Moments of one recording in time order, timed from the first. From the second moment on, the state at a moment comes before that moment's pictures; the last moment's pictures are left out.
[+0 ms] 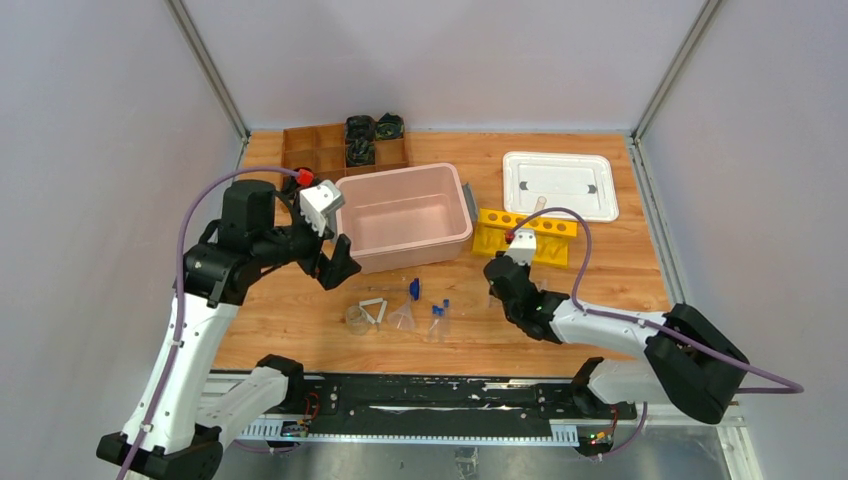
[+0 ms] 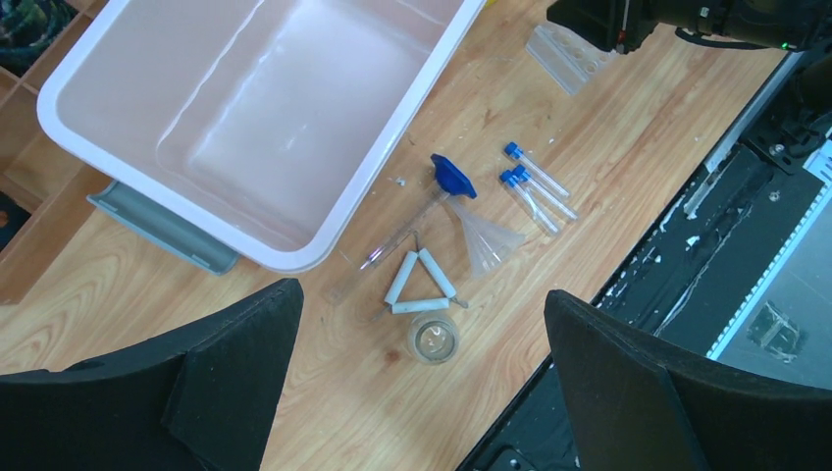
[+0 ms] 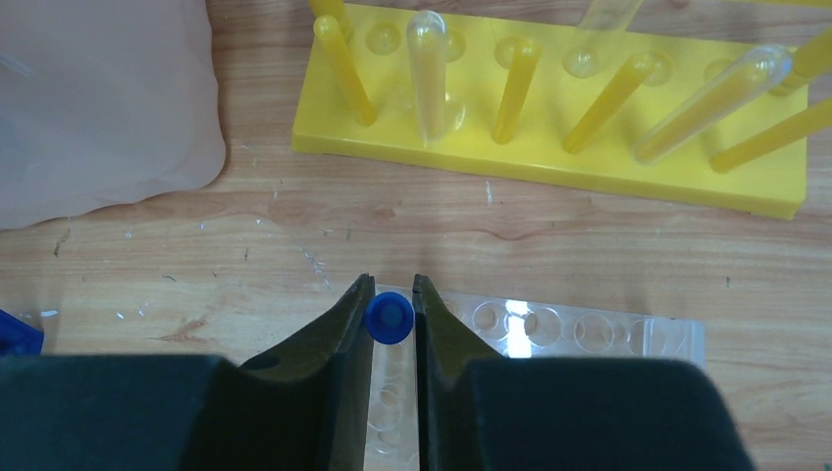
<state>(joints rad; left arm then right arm) -0.27 0.91 1.23 -0.98 0.53 0.28 0.84 1.24 0.45 0.17 0.68 0.53</state>
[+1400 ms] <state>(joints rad) -0.27 0.91 1.25 -0.98 0.51 0.27 0.99 1.51 0.92 -0.41 0.19 0.68</state>
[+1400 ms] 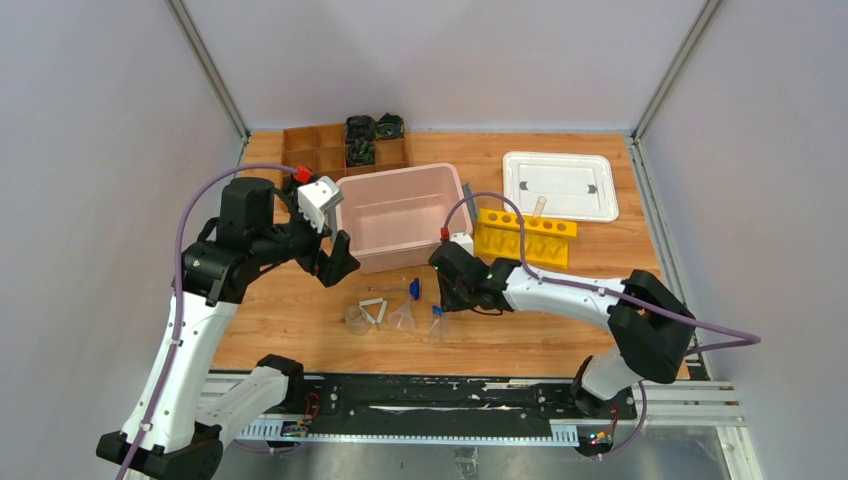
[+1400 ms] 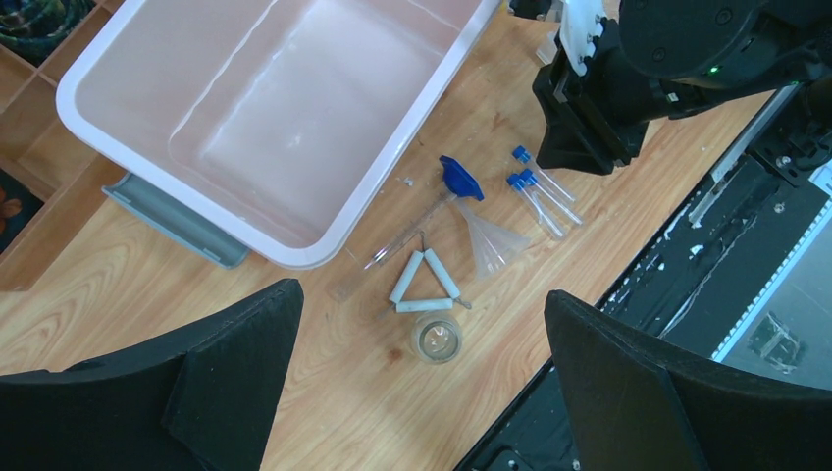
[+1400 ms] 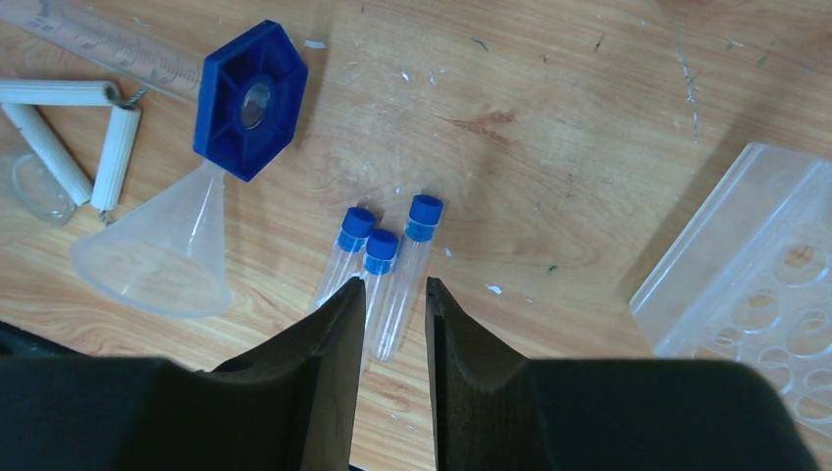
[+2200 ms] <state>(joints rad) -0.27 0.90 1.25 -0.98 0.51 0.27 0.99 1.62 0.88 -0.35 0.28 0.72</state>
